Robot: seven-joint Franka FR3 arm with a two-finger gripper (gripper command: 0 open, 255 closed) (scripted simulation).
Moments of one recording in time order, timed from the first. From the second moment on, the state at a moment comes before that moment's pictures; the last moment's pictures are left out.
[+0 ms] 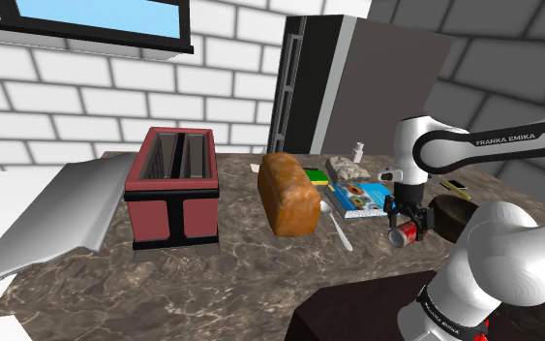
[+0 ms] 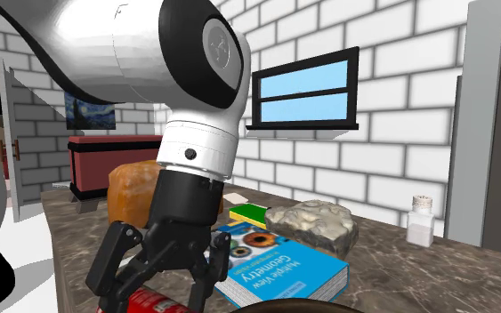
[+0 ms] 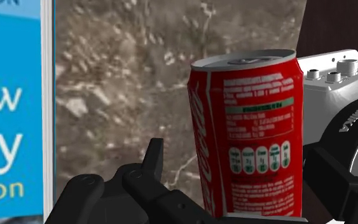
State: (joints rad) arm 0.21 -0.84 -0.71 -2.94 -0.54 1.77 -1.19
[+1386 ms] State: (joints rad) arm 0.21 -0.92 -0.64 -2.87 -0.48 1.63 -1.20
